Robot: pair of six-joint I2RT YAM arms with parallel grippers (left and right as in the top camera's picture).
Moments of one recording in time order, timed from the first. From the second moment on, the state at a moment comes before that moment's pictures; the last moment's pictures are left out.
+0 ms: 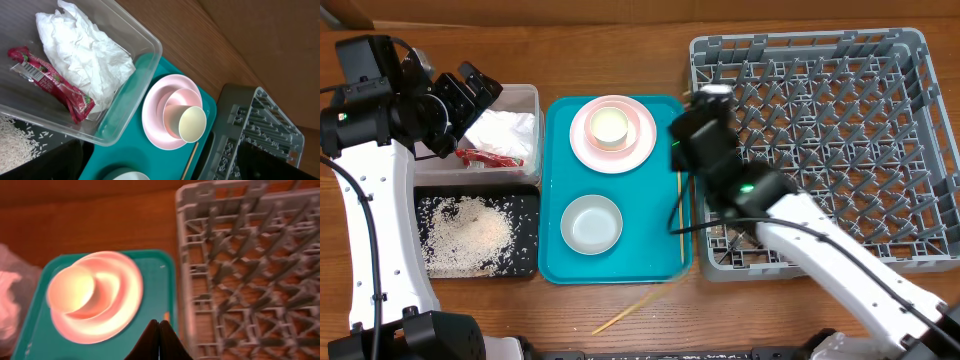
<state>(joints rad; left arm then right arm) 0.28 1.59 1.64 -1.04 0.41 -0.52 0.64 1.48 1.22 -0.51 0.40 0.53</state>
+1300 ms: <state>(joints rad) 0.28 1.59 1.64 -1.04 0.41 -0.52 0.80 1.88 1.20 -0.51 0.30 0.65</state>
